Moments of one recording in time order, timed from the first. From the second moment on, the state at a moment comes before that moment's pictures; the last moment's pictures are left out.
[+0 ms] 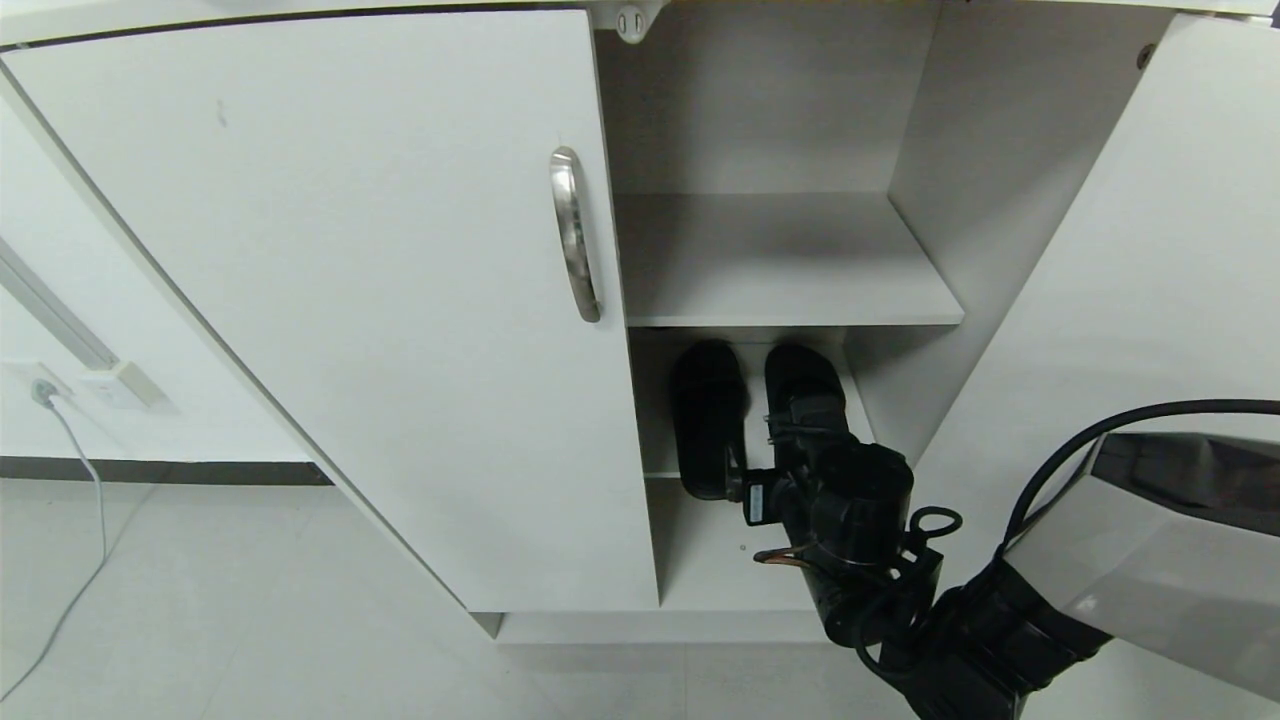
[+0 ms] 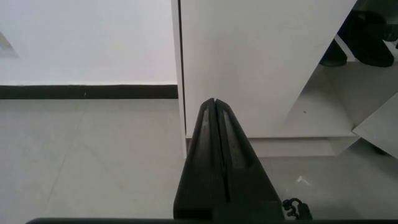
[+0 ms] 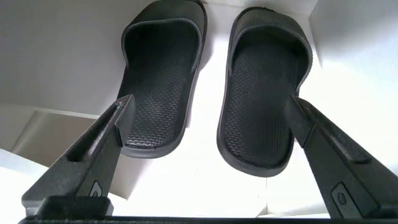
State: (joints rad) left arm 0.00 0.00 0.00 0.00 0.01 -0.01; right arm 0.80 2.17 -0.86 -1.29 -0.68 0.00
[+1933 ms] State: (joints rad) left arm 0.00 0.00 0.00 0.00 0.01 -0.01; right arm 0.81 2.17 -0.84 -1.29 -0.68 -0.01
